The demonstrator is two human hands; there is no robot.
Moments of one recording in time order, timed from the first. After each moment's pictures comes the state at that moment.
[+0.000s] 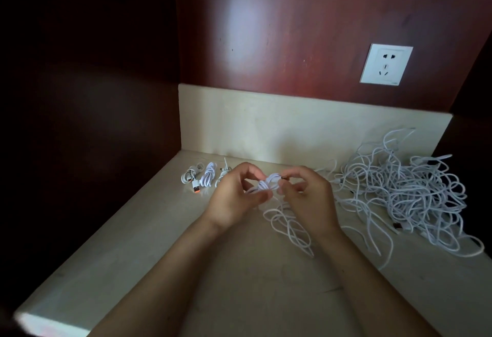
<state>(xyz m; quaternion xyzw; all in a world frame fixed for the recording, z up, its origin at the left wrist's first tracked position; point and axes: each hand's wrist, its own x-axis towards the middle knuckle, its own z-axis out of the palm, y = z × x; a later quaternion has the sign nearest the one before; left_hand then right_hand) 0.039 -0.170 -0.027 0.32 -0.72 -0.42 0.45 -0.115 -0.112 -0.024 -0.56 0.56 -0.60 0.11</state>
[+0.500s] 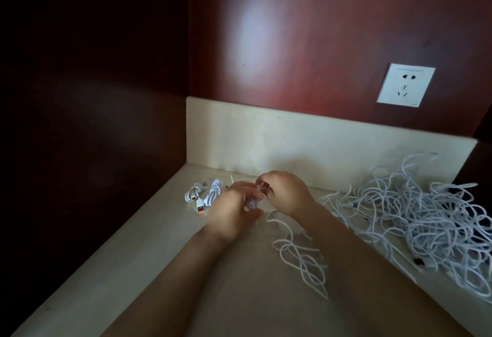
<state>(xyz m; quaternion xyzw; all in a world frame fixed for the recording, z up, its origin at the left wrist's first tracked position) 0.042 -0.225 -0.043 0.39 -0.80 -0.23 0.38 -0.121 -0.224 -0.007 -0.75 0.63 -0.16 -0.09</state>
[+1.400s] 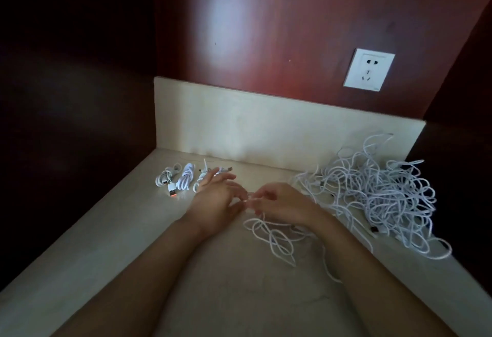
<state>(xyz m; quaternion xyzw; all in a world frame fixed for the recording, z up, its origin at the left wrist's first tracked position) 0.034 -0.220 -0.061 0.31 -0.90 -0.07 0.30 -0.140 -0.137 -0.012 -0.65 0.68 -0.26 0.23</state>
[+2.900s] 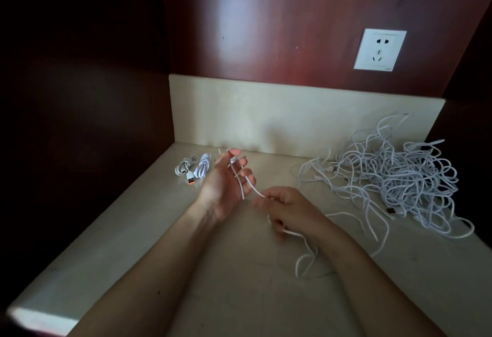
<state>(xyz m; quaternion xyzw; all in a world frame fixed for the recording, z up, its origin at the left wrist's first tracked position) 0.031 -0.171 -0.014 0.20 -0.28 -0.81 0.48 -0.104 -0.092 -0.033 -0.59 0.58 -0.42 0.38</state>
